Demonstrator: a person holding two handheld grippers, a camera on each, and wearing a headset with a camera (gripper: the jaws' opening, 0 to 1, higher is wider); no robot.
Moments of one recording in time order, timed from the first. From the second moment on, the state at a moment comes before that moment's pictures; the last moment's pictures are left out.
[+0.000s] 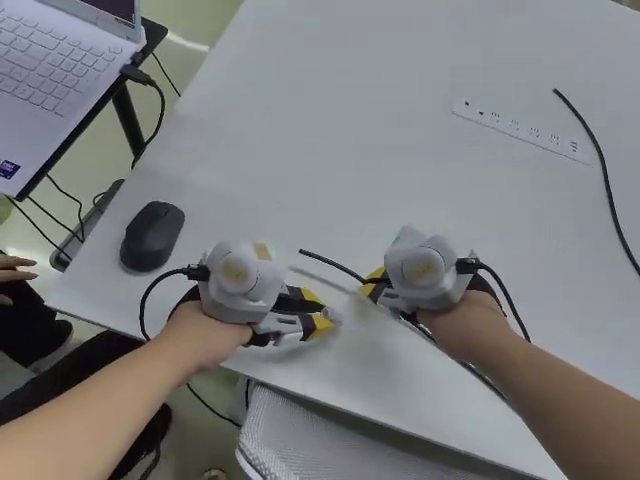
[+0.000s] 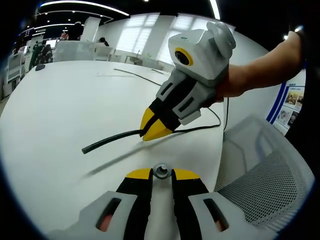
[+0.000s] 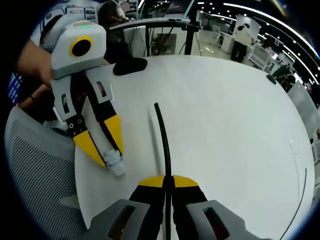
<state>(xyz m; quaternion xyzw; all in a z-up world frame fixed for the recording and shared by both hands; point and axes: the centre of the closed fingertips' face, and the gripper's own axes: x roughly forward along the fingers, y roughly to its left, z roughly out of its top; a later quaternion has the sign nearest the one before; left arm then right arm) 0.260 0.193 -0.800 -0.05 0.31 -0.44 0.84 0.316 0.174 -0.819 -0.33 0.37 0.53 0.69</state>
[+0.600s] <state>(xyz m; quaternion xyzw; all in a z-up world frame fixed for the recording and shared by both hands) 0.259 0.200 -0.815 -0.05 0.31 -0.43 0.85 0.316 0.176 -0.827 -0.33 0.37 0.53 0.69</state>
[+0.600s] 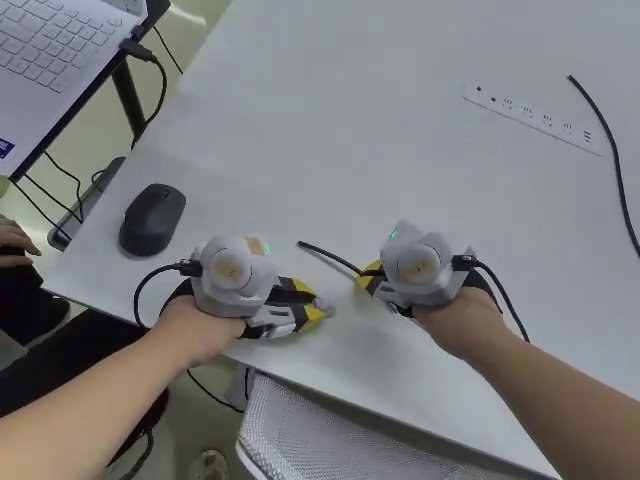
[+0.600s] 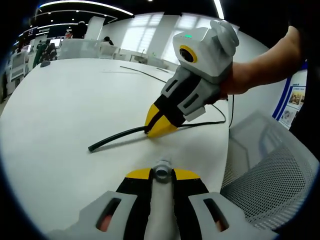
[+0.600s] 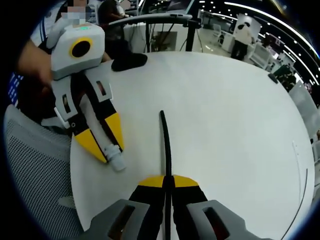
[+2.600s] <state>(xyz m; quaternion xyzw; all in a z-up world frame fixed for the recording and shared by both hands) 0.255 0.199 -0.770 -0.02 0.31 -0.36 0.88 0.318 0.091 -0.703 -0.22 0.29 0.55 0.76</state>
